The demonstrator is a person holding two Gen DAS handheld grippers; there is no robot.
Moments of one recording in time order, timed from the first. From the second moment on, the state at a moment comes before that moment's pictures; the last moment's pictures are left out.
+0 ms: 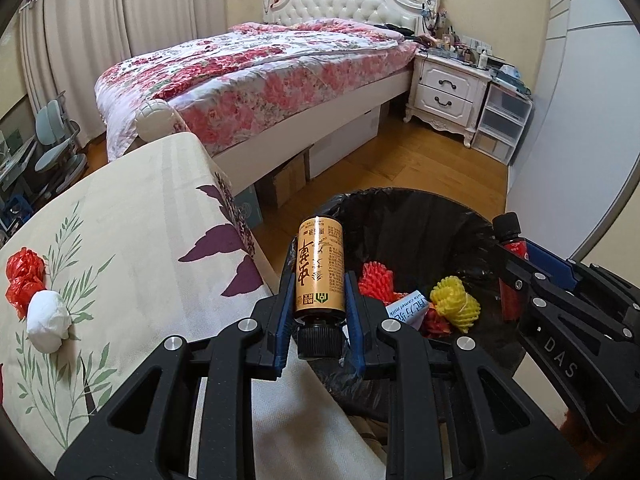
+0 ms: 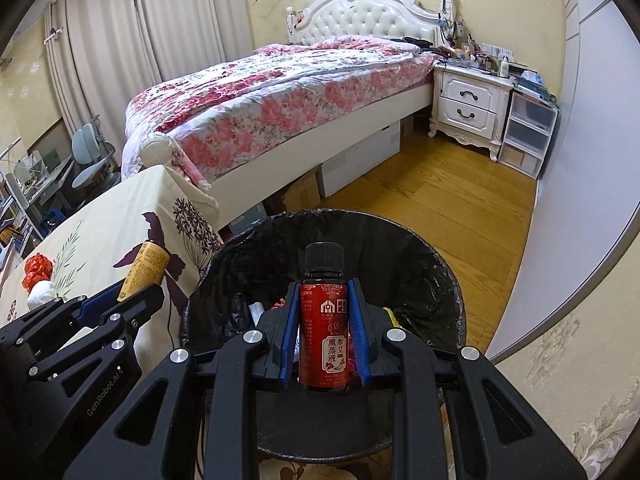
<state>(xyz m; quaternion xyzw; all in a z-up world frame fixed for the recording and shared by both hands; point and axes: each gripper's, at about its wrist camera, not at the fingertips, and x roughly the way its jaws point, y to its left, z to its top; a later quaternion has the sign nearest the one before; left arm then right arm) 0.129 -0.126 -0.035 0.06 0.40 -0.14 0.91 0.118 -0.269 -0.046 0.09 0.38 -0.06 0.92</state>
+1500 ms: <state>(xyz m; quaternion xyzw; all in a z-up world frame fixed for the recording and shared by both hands) 0.095 -0.029 -0.018 0.04 0.38 -0.04 0.92 0.103 -0.215 -0.042 0.08 0.38 -0.05 0.92</state>
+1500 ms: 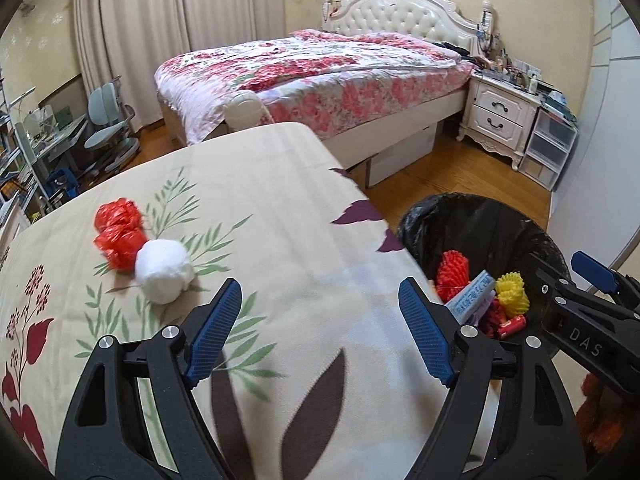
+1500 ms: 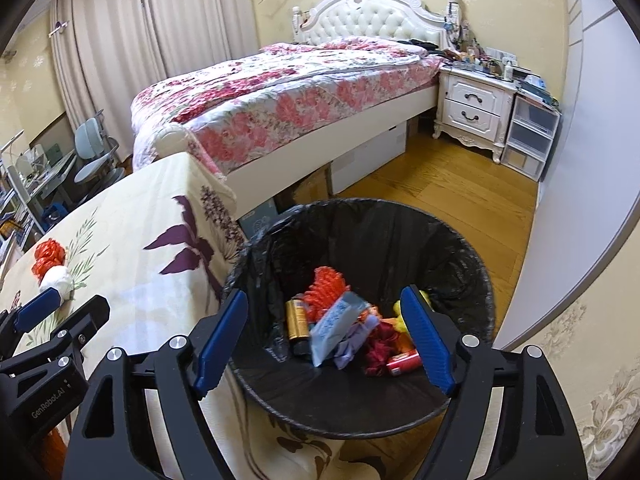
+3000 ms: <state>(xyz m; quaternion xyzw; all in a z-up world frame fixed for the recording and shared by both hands) 0.054 0.191 -0.030 -0.04 0.41 0.13 0.90 0.158 0.034 -0.048 -0.05 0.42 0.17 0.89</state>
